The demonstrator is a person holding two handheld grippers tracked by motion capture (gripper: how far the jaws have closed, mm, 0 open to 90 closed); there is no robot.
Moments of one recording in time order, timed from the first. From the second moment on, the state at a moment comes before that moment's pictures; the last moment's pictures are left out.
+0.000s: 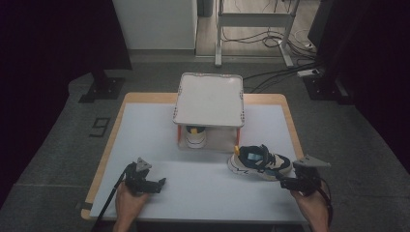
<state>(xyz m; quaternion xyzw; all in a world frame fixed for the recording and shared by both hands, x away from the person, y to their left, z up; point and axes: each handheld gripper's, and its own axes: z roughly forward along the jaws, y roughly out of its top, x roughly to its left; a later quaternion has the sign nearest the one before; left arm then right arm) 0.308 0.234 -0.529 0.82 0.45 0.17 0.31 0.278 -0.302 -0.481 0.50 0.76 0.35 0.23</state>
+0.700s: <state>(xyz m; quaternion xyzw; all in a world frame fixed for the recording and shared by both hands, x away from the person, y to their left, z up) 0.308 0.234 -0.529 0.82 0.45 0.17 0.31 0.345 -0.334 -0.518 0.59 0.70 0.34 0.22</state>
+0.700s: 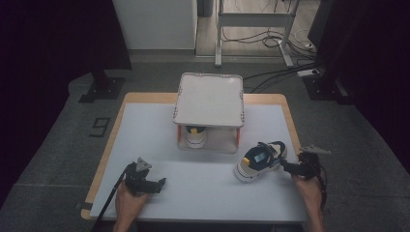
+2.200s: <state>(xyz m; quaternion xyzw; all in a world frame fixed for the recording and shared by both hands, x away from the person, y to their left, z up) 0.308 0.234 -0.529 0.82 0.45 0.17 0.31 0.293 -0.240 -0.498 0.53 0.73 0.36 0.24</state>
